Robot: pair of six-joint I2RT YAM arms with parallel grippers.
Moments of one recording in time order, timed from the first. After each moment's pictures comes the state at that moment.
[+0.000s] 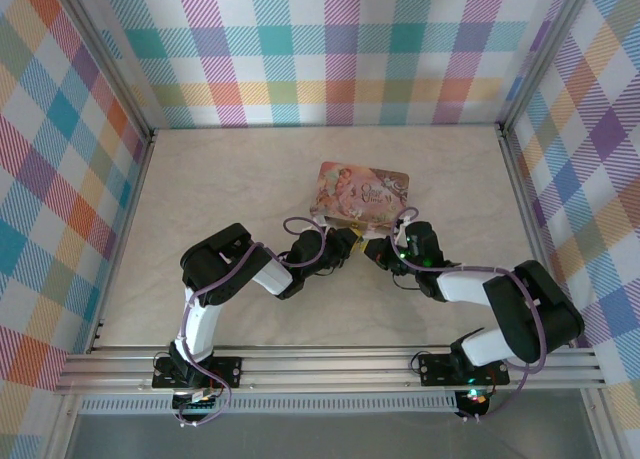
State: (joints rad) left arm -0.84 2.05 0.75 1.06 0.06 -1.57; right arm 0.47 1.43 0.38 0.50 -0.41 1.02
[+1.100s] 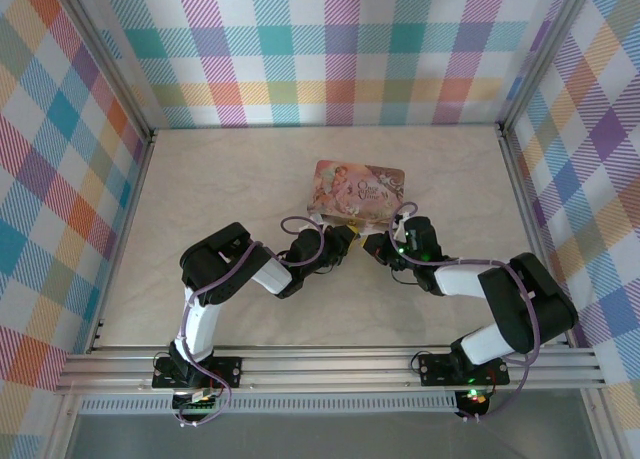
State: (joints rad) left arm -0.83 2.05 0.75 1.06 0.02 -1.57; right arm 0.44 1.48 0.42 0.52 -0.42 1.02
